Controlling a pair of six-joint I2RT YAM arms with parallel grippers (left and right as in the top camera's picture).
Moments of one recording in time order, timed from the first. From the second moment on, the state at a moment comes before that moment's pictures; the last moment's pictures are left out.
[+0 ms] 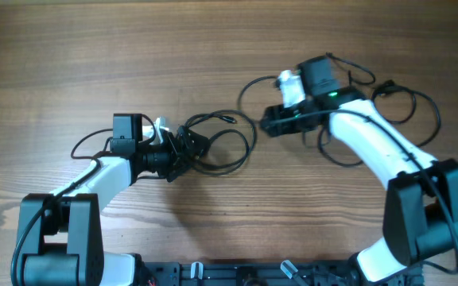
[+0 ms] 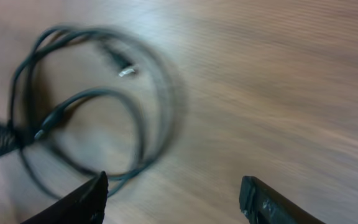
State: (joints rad) left arm -0.03 1.59 0.60 -0.13 0.84 -0.75; right arm 0.33 1.75 1.16 -0.61 -0.38 0.10
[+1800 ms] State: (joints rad) left arm 0.25 1.46 0.79 -0.76 -0.06 -0.77; right arm 0.74 1.72 1.17 -0.52 0.26 0.31
